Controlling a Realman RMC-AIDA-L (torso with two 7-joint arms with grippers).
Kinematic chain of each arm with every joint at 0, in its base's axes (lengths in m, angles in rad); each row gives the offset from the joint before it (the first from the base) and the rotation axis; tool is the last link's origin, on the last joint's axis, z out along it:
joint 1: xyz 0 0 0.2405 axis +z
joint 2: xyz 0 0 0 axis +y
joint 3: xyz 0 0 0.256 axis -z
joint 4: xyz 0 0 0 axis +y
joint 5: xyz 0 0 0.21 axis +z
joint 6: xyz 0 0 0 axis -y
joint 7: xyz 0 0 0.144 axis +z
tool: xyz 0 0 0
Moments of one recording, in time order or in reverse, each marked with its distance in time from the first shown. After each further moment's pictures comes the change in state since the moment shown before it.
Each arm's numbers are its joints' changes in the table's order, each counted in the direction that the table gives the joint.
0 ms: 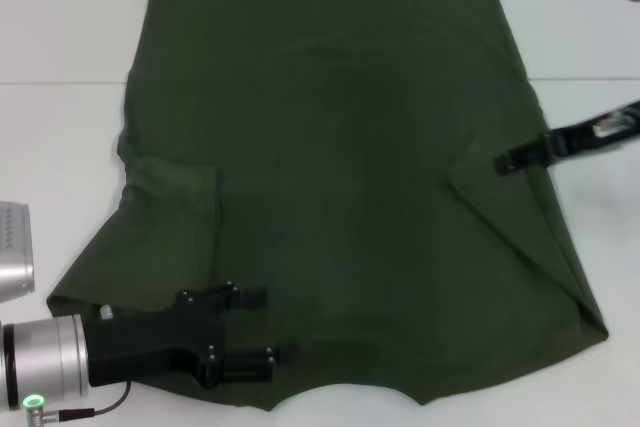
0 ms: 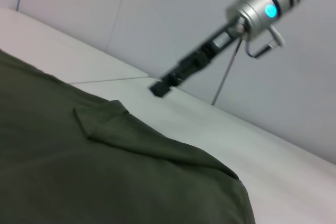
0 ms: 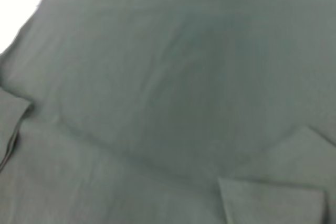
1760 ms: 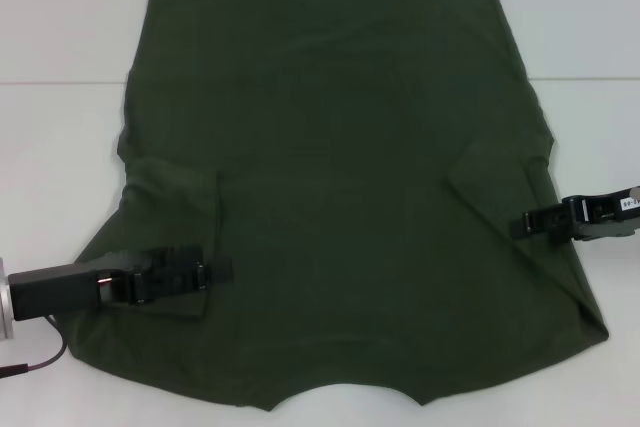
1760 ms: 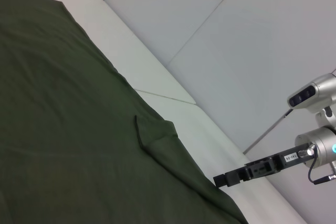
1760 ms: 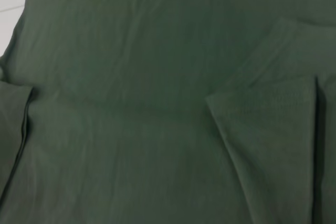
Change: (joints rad) left arm -0.044 0.096 0.132 0.043 0.031 -0.079 -0.464; right arm -0.077 -0.075 -0.079 0.289 0.152 -0.021 -0.076
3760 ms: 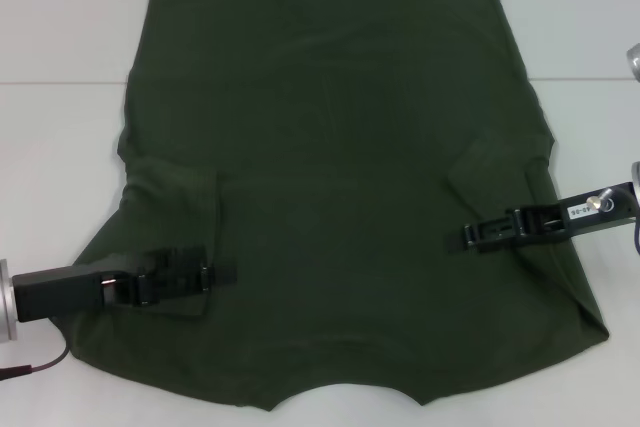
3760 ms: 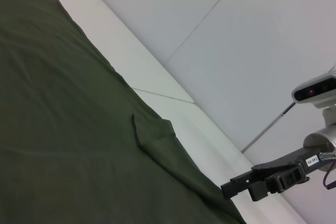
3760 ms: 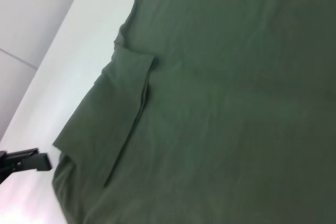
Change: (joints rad) left arm -0.001 -0.003 -0.003 -0.004 0.000 0.002 0.006; right arm 0.025 0.051 -0.004 -0.012 0.097 0.157 -0.112
